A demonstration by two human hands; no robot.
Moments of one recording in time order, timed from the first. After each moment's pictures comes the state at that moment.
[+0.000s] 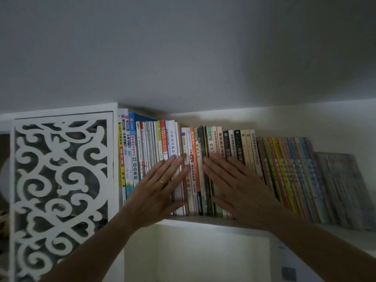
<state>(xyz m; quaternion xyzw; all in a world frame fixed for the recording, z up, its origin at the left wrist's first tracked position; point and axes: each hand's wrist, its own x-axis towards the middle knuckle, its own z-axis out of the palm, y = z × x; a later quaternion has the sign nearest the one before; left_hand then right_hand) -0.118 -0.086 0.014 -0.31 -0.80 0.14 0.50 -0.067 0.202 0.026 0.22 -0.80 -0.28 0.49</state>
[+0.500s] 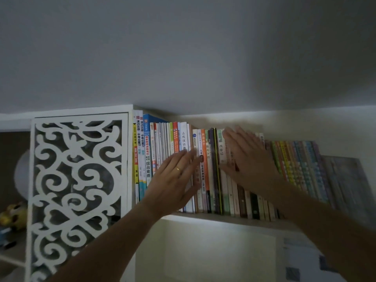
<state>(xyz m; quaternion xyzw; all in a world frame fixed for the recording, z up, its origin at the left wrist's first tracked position) -0.091 -0.066 0.035 -0.29 -0.81 0.06 0.51 -0.053 0.181 0.084 0.17 -0.82 -0.10 0.54</state>
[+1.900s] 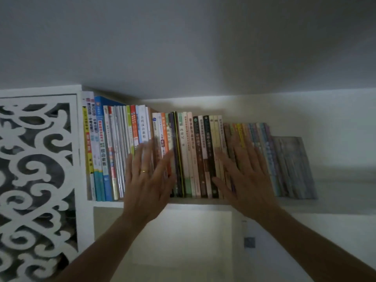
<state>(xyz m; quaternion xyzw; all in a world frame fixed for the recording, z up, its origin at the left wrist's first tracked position) -0.088 -0.014 -0.017 -0.24 -0.79 -0.10 0.56 -0.020 0.253 -0.009 0.10 -0.79 -0.08 0.60</state>
